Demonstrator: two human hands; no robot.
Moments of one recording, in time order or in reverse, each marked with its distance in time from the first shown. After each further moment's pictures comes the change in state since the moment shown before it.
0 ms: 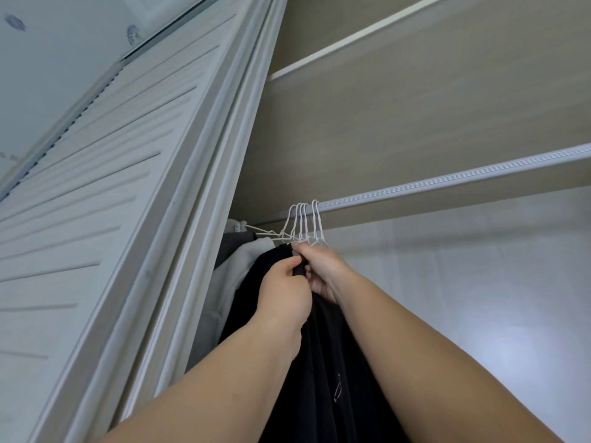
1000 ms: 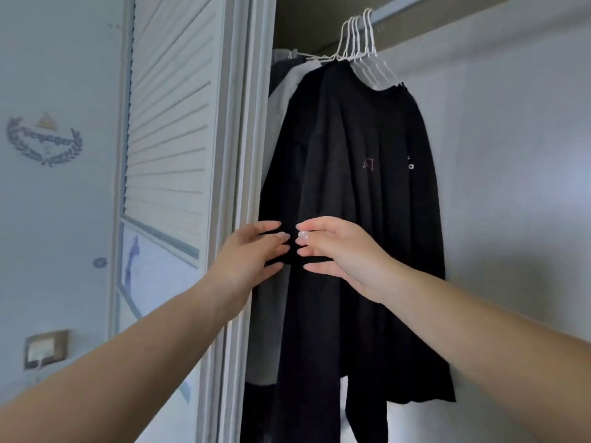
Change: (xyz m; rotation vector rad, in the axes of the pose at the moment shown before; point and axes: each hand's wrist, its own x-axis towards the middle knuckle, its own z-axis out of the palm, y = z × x) left_hand -0.259 -0.016 -0.109 0.197 0.107 -0.416; right_hand -0.338 0.076 -0.027 0.032 -0.472 0.246
